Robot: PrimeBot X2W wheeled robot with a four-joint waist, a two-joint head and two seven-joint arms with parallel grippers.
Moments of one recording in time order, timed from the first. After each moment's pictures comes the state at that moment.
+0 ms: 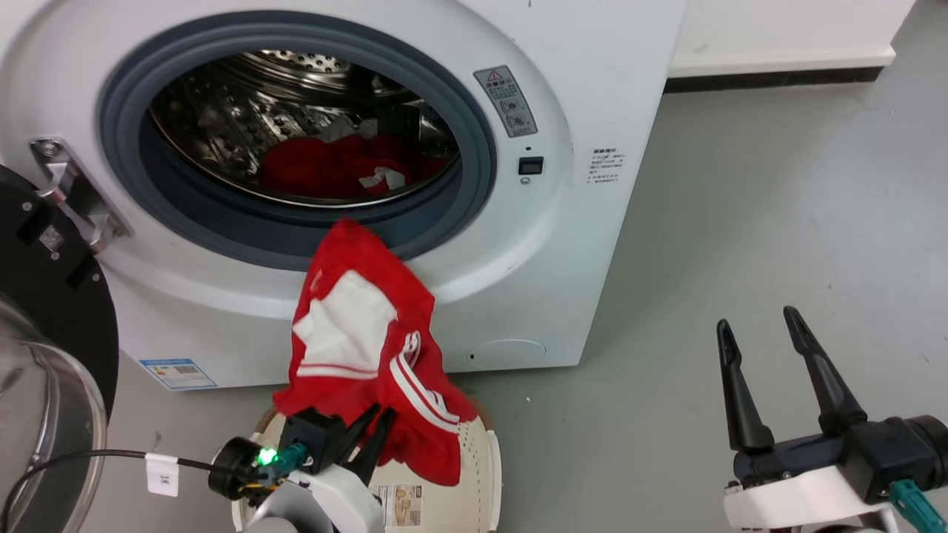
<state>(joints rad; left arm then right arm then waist) -0.26 0.39 -0.65 0.39 -0.51 -0.03 -0.20 0.05 -0.05 0.05 -0.09 0.00 0.13 -0.26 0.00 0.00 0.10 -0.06</state>
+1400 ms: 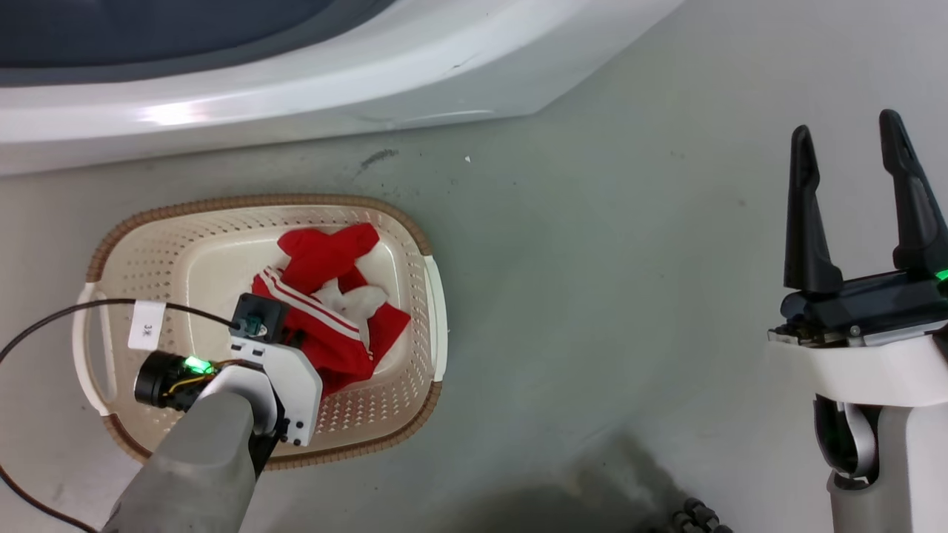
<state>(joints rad) -0.75 0.24 -0.68 1.26 -0.50 -0.10 -0.21 -0.27 -0.05 0.00 -0.18 0.03 0.13 -0.26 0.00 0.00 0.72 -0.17</state>
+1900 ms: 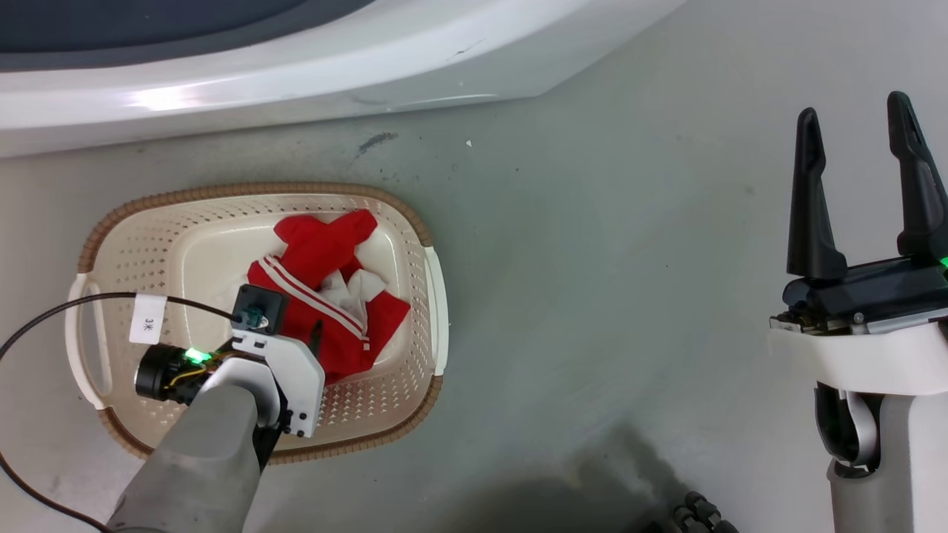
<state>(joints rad) -0.78 0.24 -0.69 1.28 -0.50 -0.08 -0.22 -0.30 -0.05 0.00 -0.18 0.04 0.13 -0.26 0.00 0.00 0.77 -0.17</state>
